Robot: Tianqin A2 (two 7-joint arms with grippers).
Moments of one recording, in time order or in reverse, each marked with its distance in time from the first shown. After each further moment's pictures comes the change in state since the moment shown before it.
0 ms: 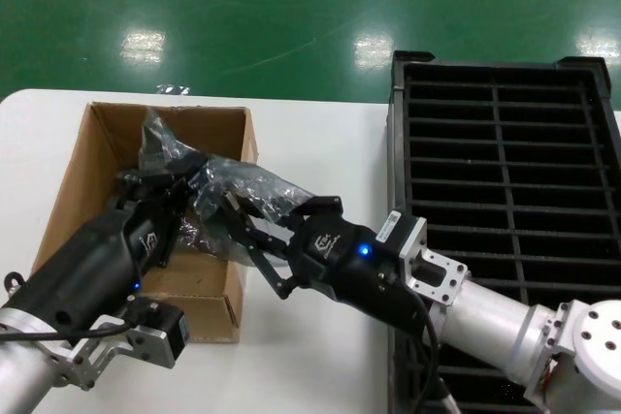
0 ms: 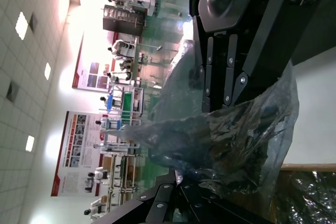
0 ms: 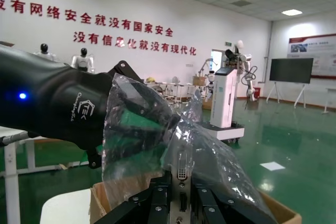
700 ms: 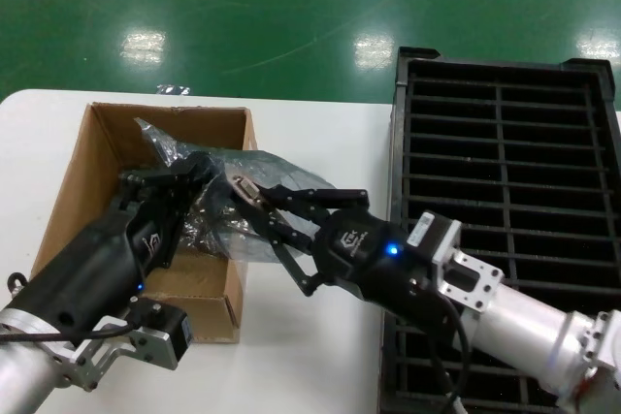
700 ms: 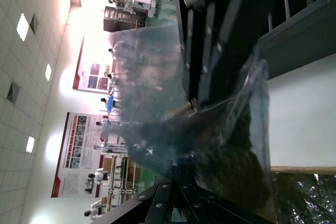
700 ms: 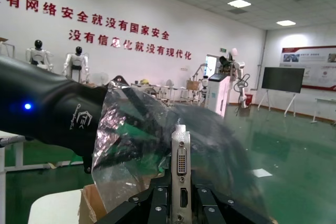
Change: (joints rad) left arm 0.000 0.000 0.000 0.000 0.000 0.000 0.000; right arm -0.041 0.056 0.024 0.106 0.001 0.022 0.010
